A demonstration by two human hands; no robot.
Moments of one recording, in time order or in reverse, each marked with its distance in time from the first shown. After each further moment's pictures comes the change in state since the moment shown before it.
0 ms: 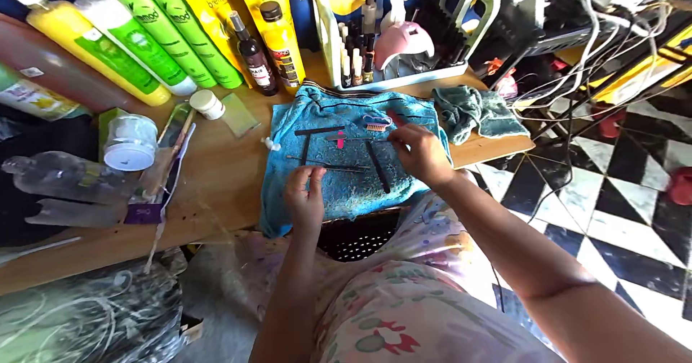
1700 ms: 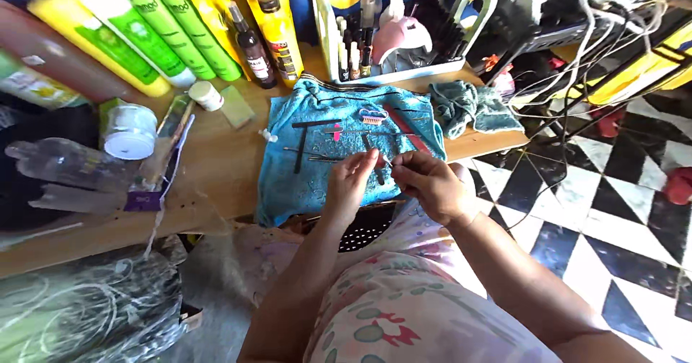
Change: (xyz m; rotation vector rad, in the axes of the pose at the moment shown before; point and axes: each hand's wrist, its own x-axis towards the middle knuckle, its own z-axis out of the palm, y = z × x) left_hand 0.006 0.095 0.030 -0.572 -0.423 -0.340; right_hand -0.064 -0.062 -0.039 1.129 -0.130 0.562
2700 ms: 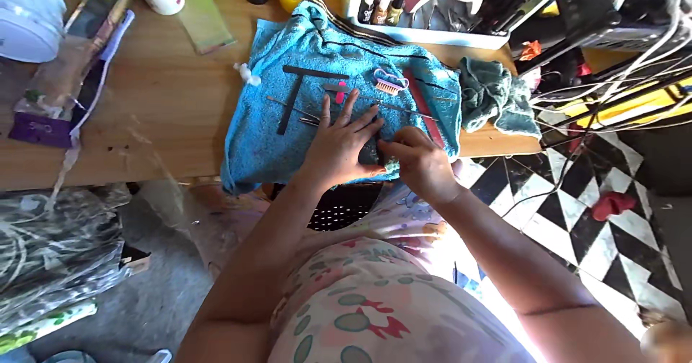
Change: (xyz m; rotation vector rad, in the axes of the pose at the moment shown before) left_hand 0.044 -0.071 -0.026 1.112 -0.333 0.322; right_hand 0.052 0.047 -0.025 -1.346 -0.130 -0.635
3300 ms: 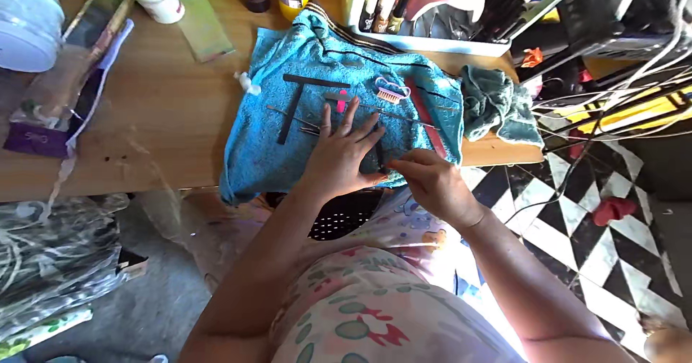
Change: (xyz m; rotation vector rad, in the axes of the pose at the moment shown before) left_hand 0.000 -0.001 0.002 -0.003 0.040 -0.005; right_hand -0.012 0.010 -0.017 0.151 -0.066 -0.038
